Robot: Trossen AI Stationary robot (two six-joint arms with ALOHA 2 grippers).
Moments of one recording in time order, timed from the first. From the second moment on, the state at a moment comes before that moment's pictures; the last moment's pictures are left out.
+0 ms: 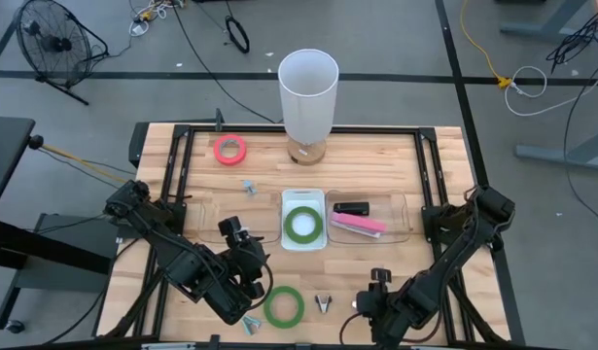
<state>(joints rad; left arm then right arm) -0.70 1.80 1.94 -1.42 -0.83 -0.86 0.87 1.79 1.29 -0.81 0.26 0.91</state>
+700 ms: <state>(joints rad) -0.70 1.80 1.94 -1.42 -0.83 -0.88 0.87 1.79 1.07 -0.61 0.23 1.02</state>
